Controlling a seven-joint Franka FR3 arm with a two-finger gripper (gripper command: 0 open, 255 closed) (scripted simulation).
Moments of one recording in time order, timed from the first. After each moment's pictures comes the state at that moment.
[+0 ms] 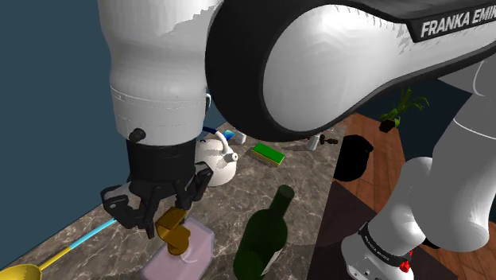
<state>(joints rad) 0.49 0.17 0.61 -1.74 0.01 1.91 1.12</state>
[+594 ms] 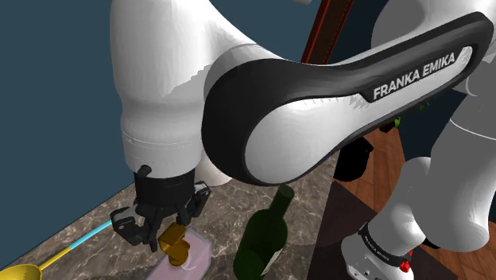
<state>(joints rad) 0.50 0.20 0.60 -1.83 0.00 2.02 1.12</state>
